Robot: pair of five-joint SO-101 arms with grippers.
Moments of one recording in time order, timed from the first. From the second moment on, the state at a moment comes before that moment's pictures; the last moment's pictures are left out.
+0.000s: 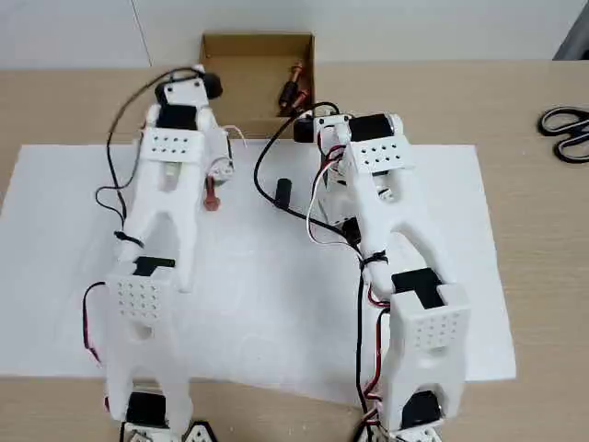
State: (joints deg) left arm 1.1 44.5 -50.8 97.4 16.6; right arm -15.4 28.5 -25.2 95.7 8.7
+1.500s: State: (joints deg) left arm -5.0 -2.2 27.2 62.0 -75.0; right arm -12.5 28.5 -25.1 95.7 8.7
